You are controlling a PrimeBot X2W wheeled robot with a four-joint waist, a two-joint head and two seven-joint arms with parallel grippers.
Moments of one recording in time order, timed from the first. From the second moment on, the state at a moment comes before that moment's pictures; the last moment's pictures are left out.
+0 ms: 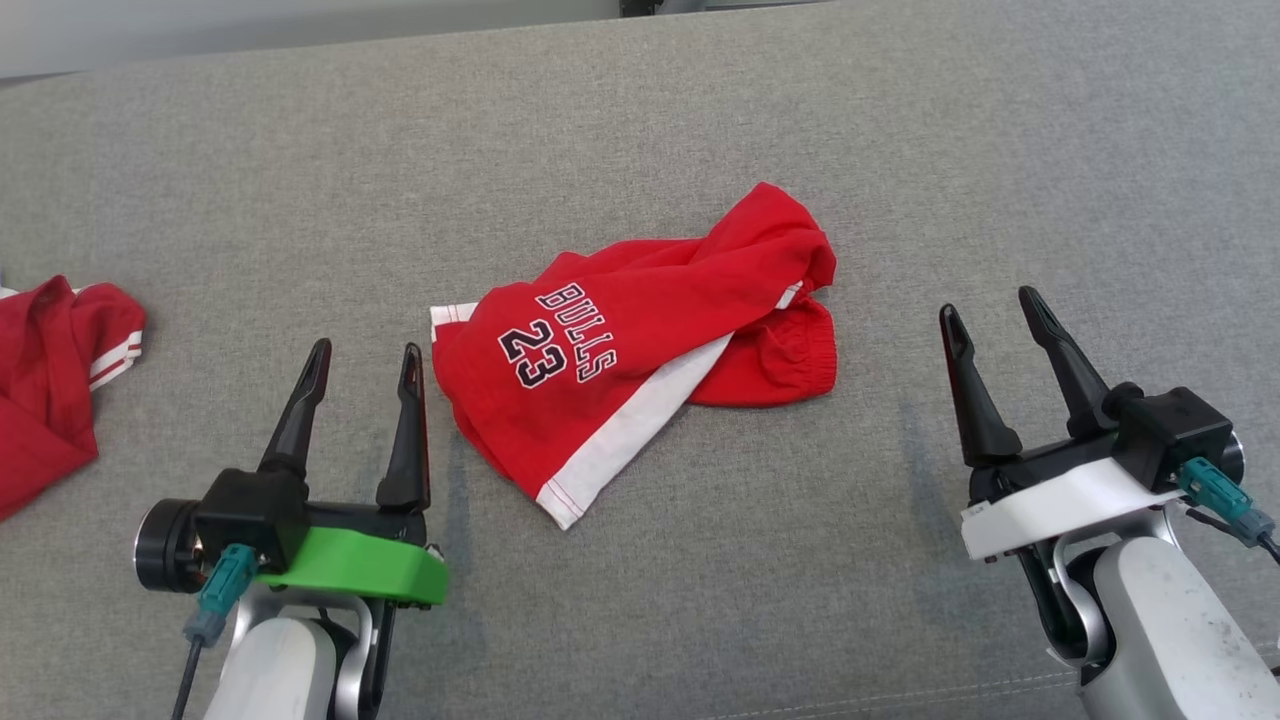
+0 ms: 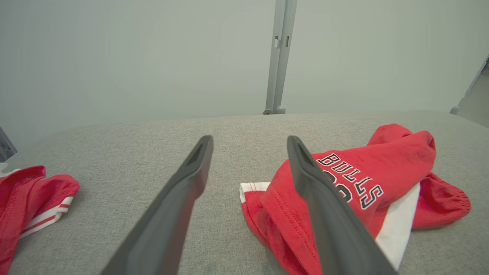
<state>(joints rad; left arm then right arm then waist) -0.19 0.16 -0.23 0.10 -0.27 0.02 -0.23 -0.23 -0.20 0.16 0.13 0.28 0.13 -0.26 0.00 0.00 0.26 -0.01</state>
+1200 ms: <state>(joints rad) -0.24 0.13 -0.28 0.12 -0.29 0.02 -0.24 -0.55 -0.26 0.43 0.45 0.32 0.13 -0.23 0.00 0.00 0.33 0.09</state>
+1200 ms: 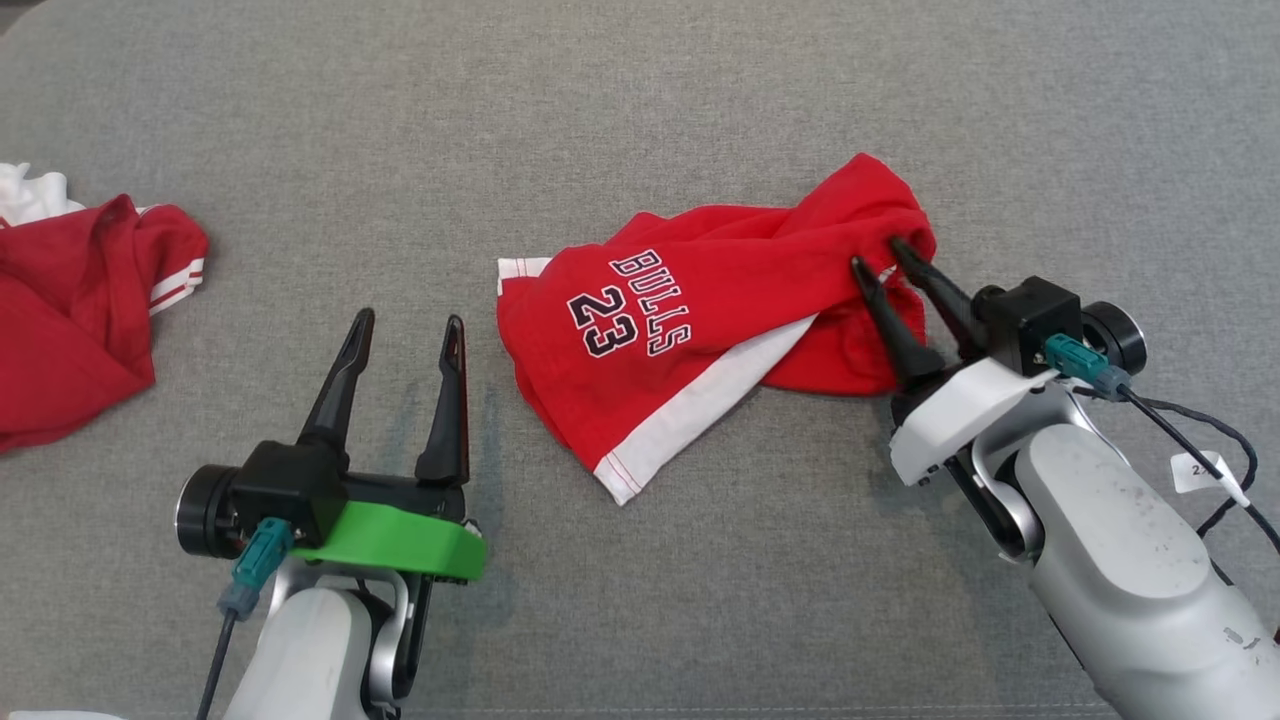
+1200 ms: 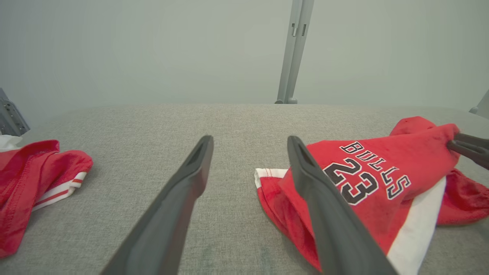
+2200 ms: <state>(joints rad) -0.32 0.08 -0.32 0.16 -0.29 -0.01 -0.26 -0.86 -0.32 0.56 0.68 0.45 0.13 -0.20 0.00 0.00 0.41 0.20</state>
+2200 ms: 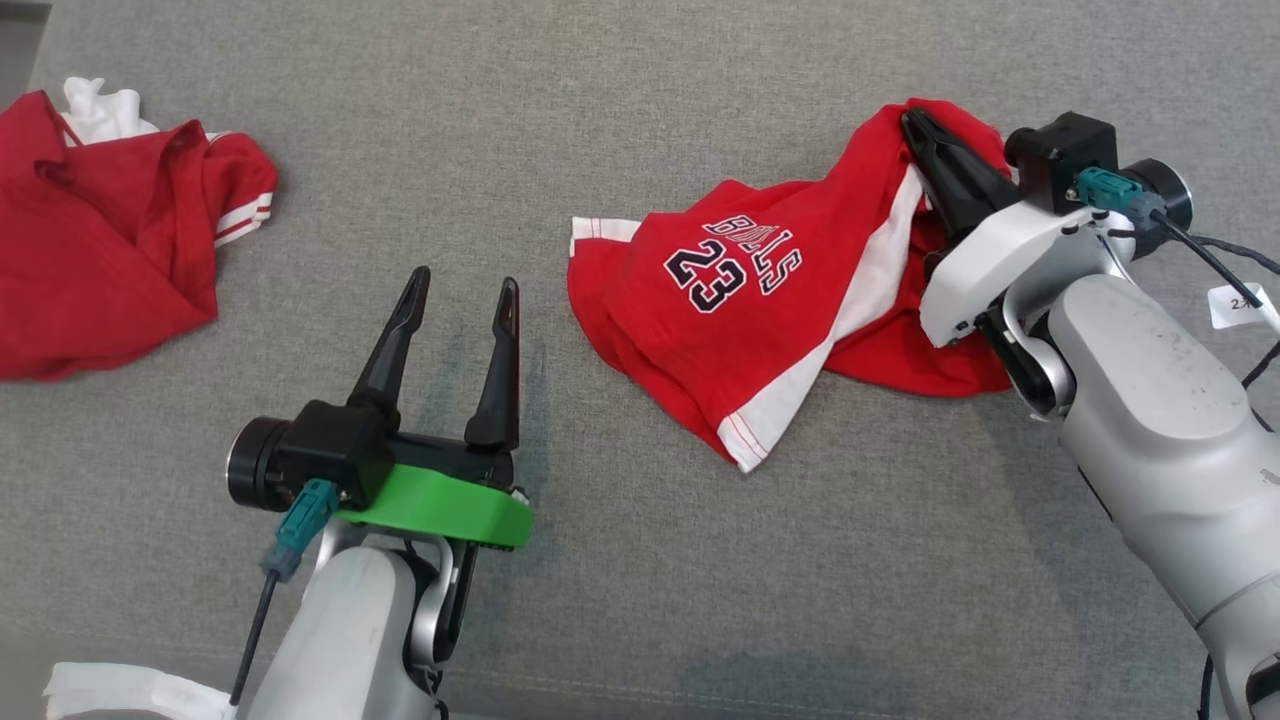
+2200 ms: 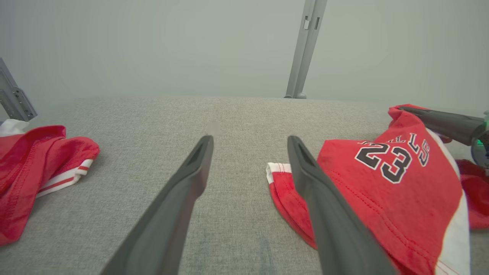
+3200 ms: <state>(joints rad) -0.26 0.13 -0.23 0.13 -0.27 0.02 -0.26 -0.33 -0.22 0.21 0.22 0.31 0.13 -0.26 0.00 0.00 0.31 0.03</state>
